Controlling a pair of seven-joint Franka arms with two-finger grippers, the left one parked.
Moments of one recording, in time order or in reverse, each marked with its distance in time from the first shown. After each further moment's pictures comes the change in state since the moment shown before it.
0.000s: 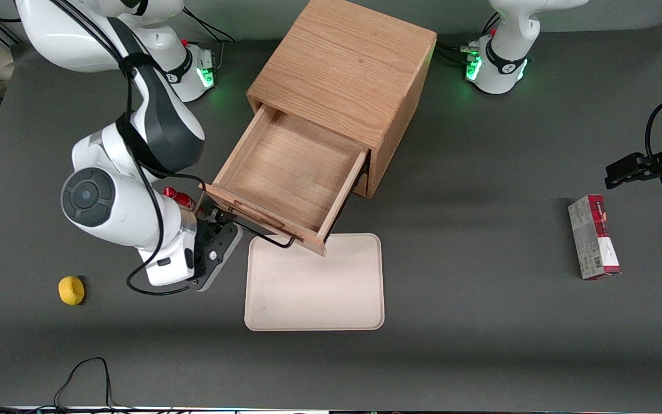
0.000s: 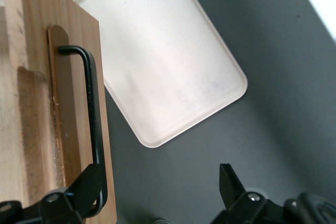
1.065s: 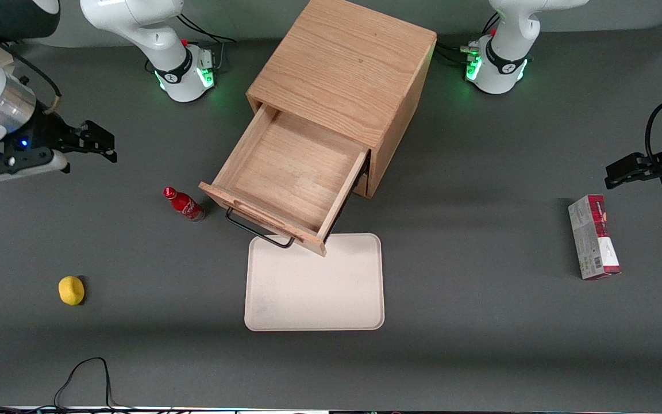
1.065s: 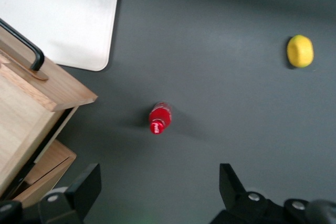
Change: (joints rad) arm -0.024 -0.743 -0.289 -0.683 -0.011 -0.054 0.544
